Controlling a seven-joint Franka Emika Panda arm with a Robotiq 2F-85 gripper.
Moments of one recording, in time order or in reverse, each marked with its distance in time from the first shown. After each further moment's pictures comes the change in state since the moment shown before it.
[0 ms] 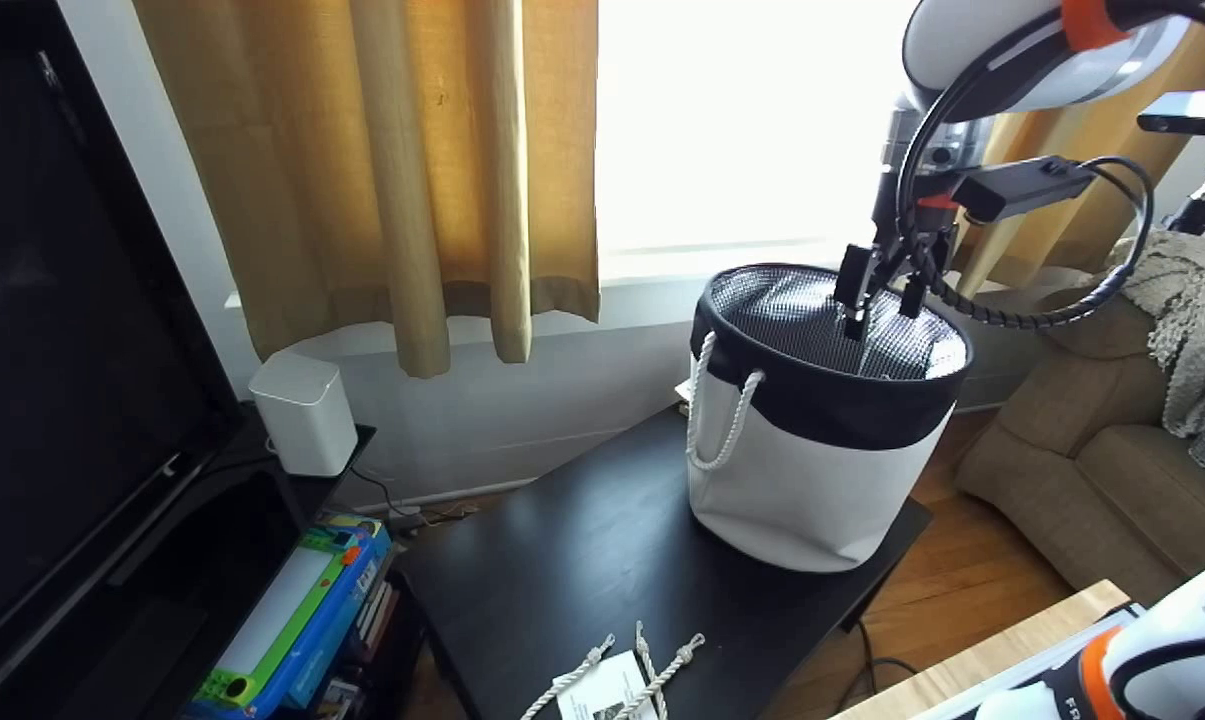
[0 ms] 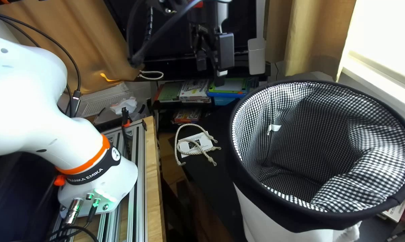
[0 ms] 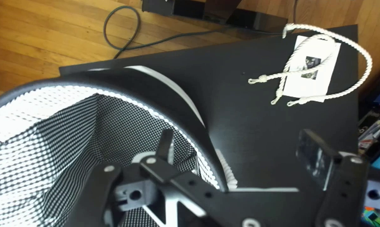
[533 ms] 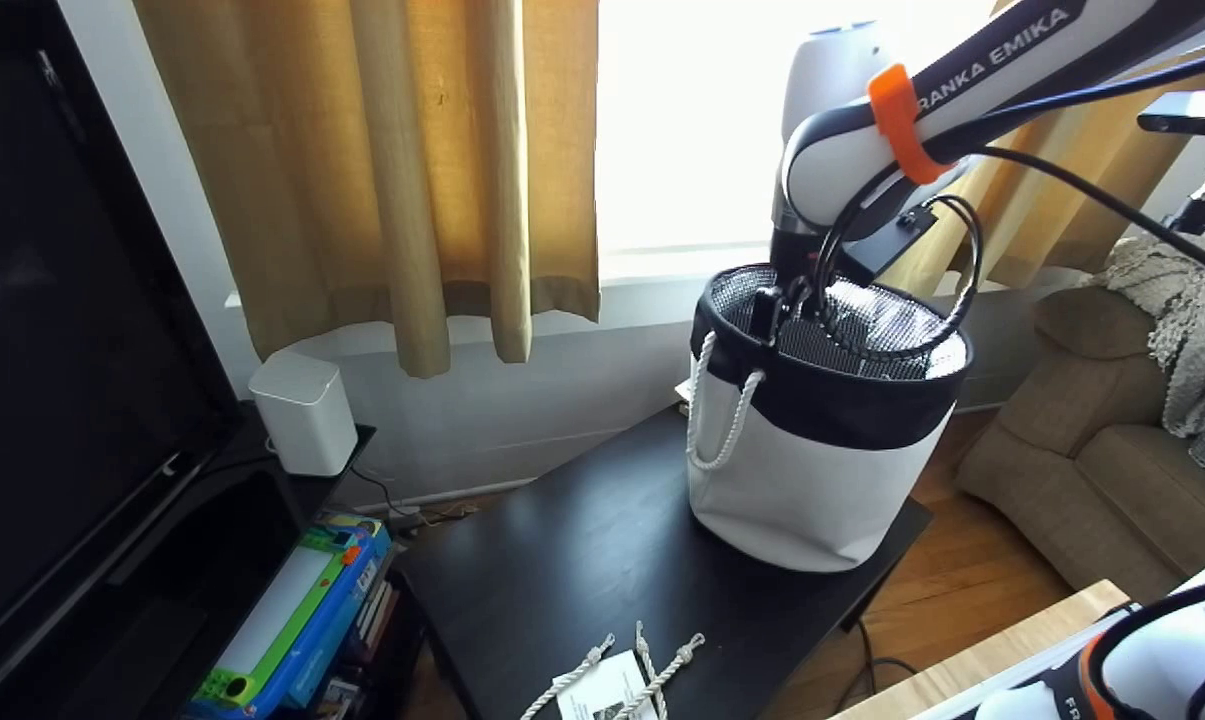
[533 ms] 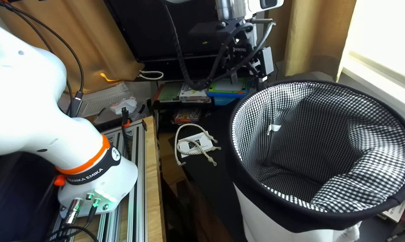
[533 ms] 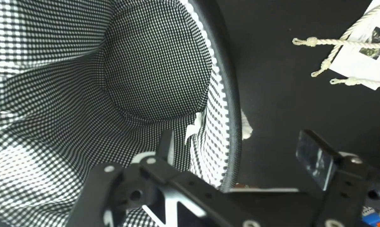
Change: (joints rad) arm 0.019 0.322 0.080 0.063 -0.171 0.382 -0.005
